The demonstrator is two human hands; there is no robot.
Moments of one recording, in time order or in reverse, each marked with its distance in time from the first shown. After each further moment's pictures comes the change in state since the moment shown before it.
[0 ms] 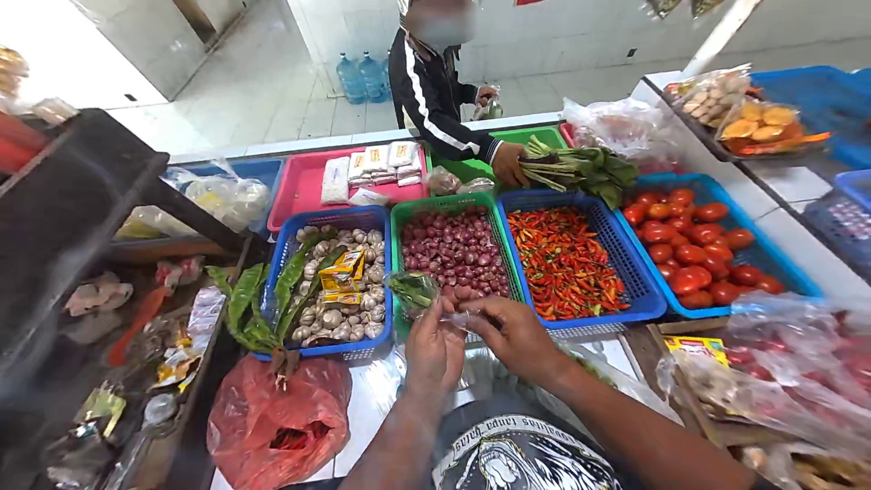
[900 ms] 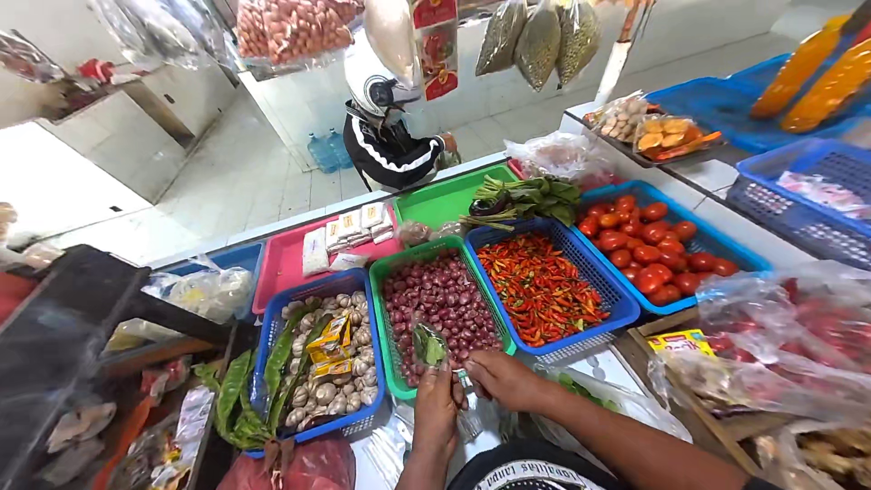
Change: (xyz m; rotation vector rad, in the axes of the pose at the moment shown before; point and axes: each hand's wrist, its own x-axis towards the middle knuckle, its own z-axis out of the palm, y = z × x) left_hand -0.005 -0.024 -0.013 0.485 0.165 -0.223; right_hand -0.005 0.031 -0.006 0.107 -0.362 0.295
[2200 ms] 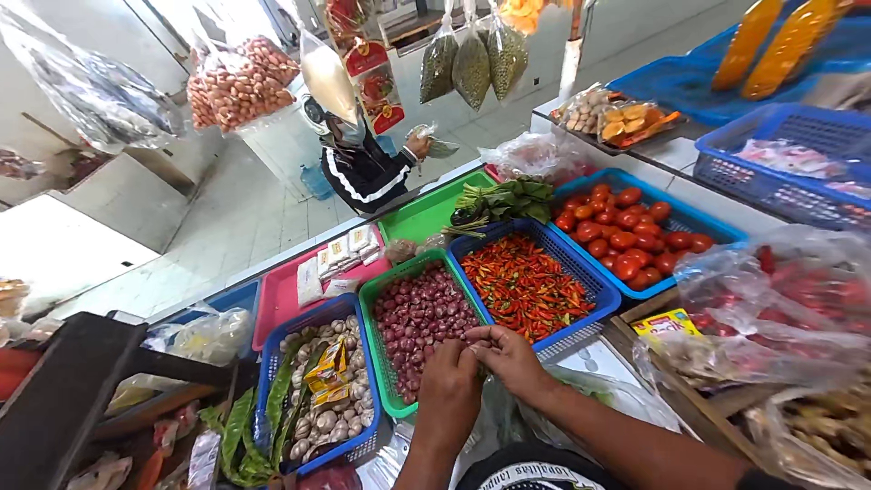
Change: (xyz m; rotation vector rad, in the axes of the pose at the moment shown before) left_hand 0.006 0.032 0.058 1.495 -0.210 1.157; right_hand -0.027 0.003 -0.021 0.620 0.600 -0.100
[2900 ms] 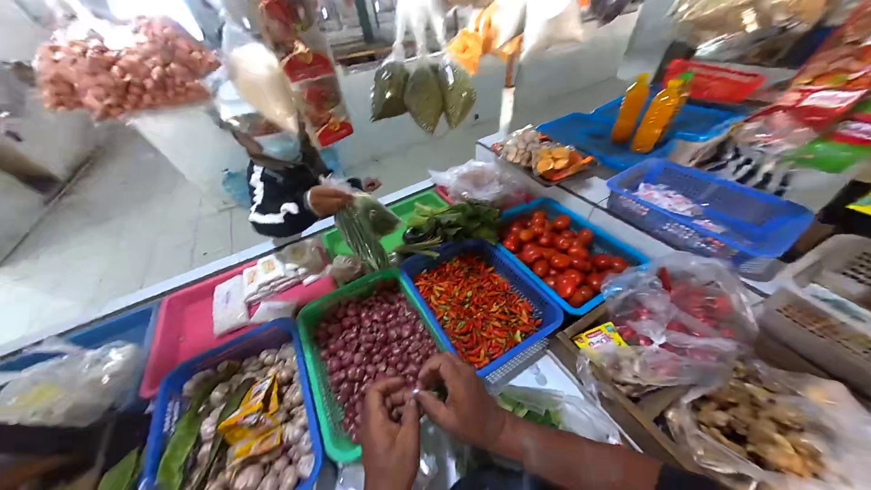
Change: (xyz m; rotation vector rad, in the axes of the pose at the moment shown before) left_hand -0.028 -0.015 0.008 -0.840 0.164 -0.585; right_hand 0.003 0.020 0.020 -0.503 0.051 -0.490
